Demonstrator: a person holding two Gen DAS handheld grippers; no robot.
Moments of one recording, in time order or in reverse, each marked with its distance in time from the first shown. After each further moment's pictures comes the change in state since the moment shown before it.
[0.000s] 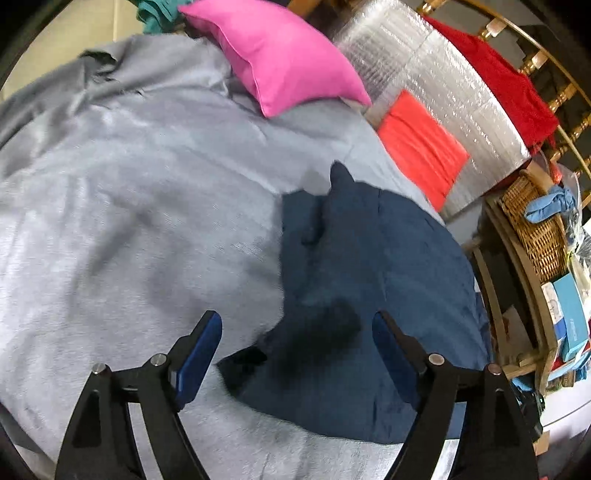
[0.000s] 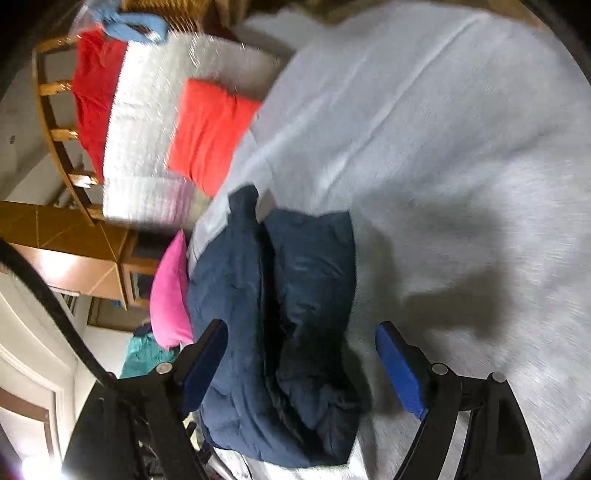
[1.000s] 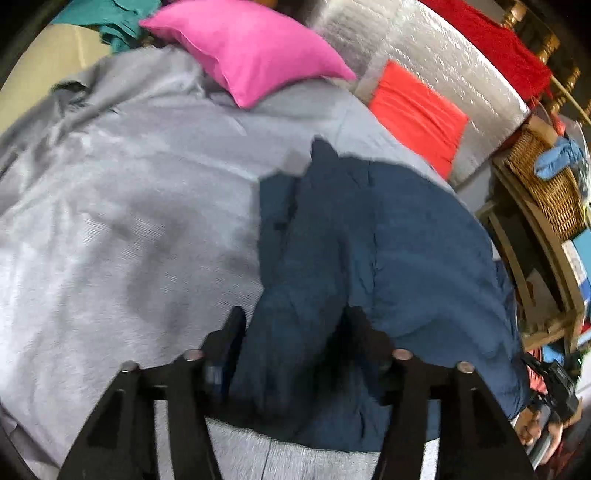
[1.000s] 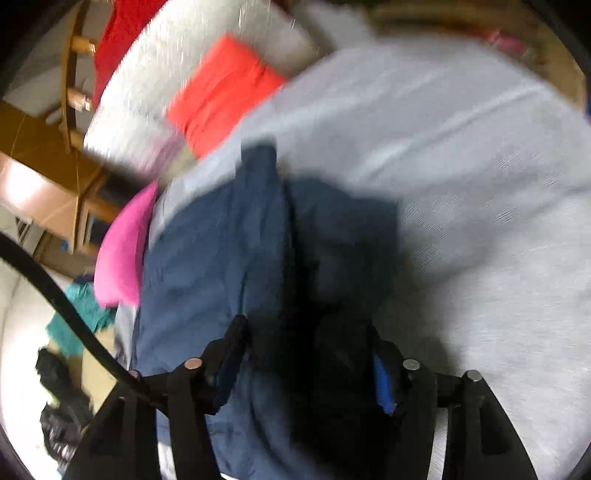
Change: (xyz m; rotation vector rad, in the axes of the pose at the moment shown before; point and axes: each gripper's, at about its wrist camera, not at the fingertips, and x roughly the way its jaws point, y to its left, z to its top) left arm 0.003 -0.032 -0.009 0.128 0.000 0.089; right arm 0.022 0.060 -0.043 -0.272 -0.102 -0.229
